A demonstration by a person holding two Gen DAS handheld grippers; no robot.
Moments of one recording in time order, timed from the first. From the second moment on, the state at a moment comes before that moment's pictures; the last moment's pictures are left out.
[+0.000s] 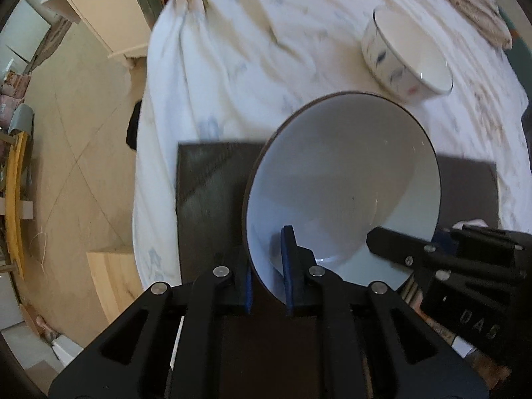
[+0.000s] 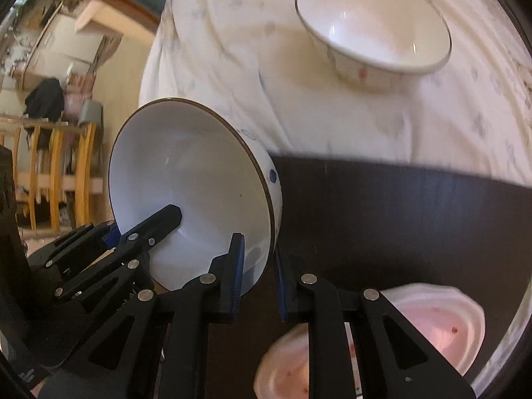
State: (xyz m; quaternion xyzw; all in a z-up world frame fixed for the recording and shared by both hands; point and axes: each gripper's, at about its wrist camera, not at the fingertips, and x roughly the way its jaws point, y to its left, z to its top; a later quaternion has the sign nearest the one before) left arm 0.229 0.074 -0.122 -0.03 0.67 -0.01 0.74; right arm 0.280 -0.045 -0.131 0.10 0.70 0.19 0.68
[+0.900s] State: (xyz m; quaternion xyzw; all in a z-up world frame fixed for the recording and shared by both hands) left arm 0.248 0.077 -0.097 -0.02 0.65 -0.01 0.76; right arm 0.274 -0.060 -0.121 0.08 0.67 0.17 0.72
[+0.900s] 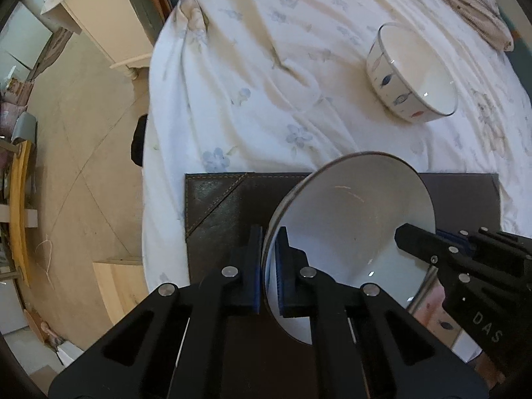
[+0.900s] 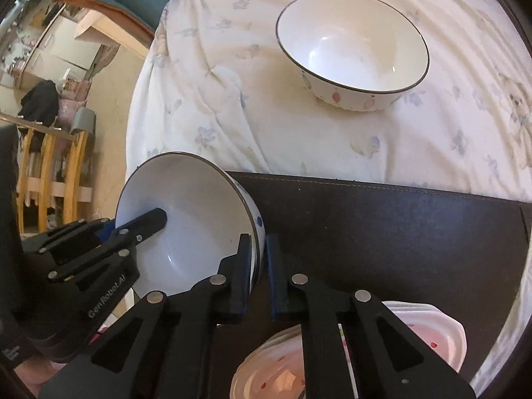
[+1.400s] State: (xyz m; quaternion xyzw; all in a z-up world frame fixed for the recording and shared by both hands) left arm 0.189 0.026 -0.025 -0.03 0.61 -0.07 0.79; right arm 0.224 -0.119 -0.045 0.09 0.62 0.19 0.76
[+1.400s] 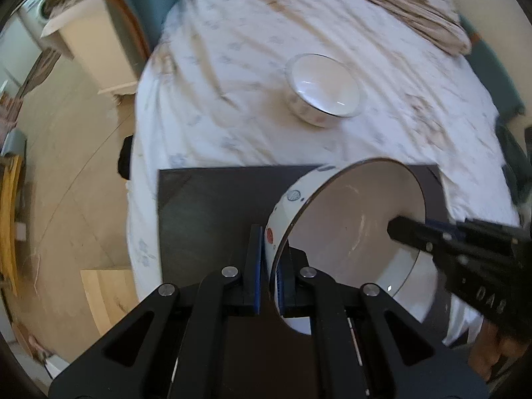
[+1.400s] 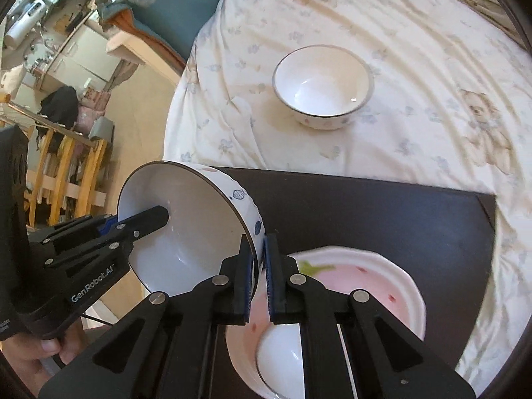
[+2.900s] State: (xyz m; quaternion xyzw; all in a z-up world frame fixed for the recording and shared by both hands) left arm 0.145 -0.077 -0.051 0.01 0.61 -0.13 0.78; right arm 0.139 -0.237 -0.075 0.17 0.65 0.14 0.73
